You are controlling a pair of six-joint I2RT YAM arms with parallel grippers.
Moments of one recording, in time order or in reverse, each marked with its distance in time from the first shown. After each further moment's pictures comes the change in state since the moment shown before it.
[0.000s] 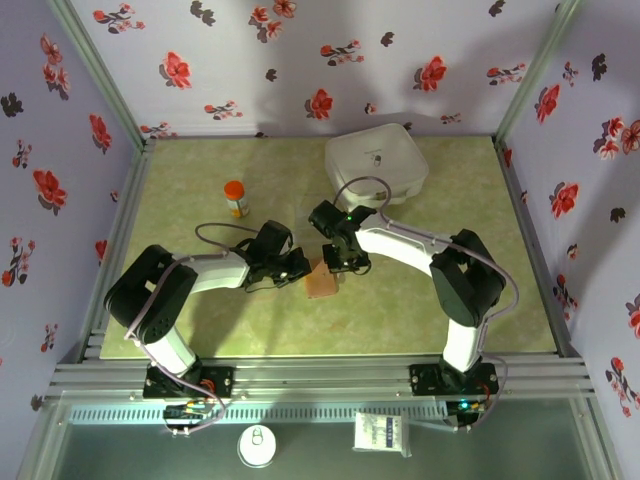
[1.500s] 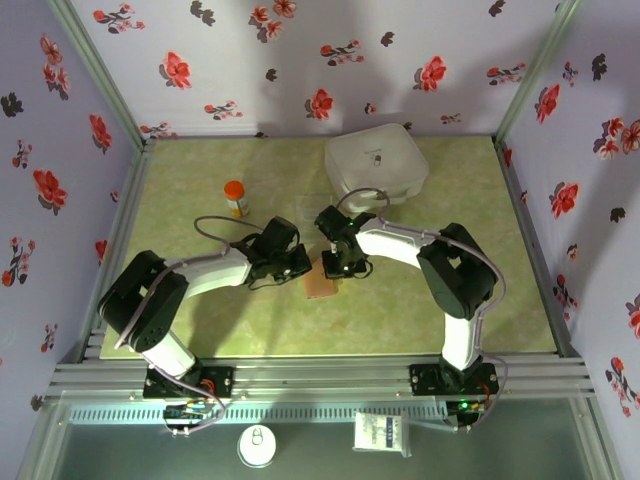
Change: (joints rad) left arm -0.047 -0.069 0.080 -0.178 -0.141 -0.029; right arm -0.043 0.060 -0.090 0.165 -0.165 -0.048
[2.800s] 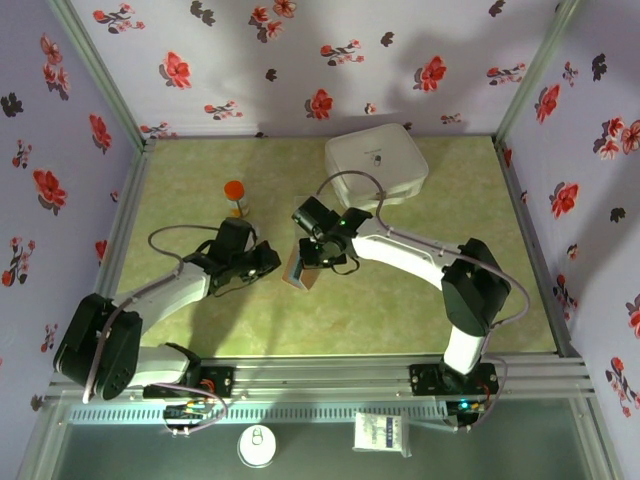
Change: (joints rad) left arm 0.213 -0.303 -0.195 -0.024 0.112 0.090; right arm 0.147 -0.116 0.171 -0.057 0.083 0.121
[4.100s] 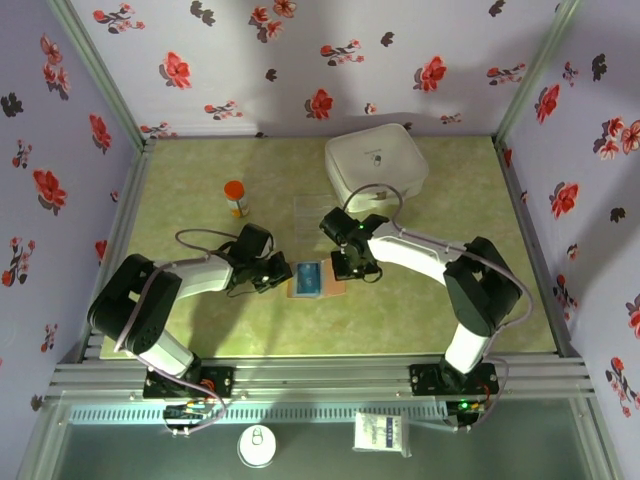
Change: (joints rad) left arm -0.055 0.279 0.024 0.108 0.056 0.000; right arm -0.112 -0.033 -0.224 -0.046 0.060 -0.091
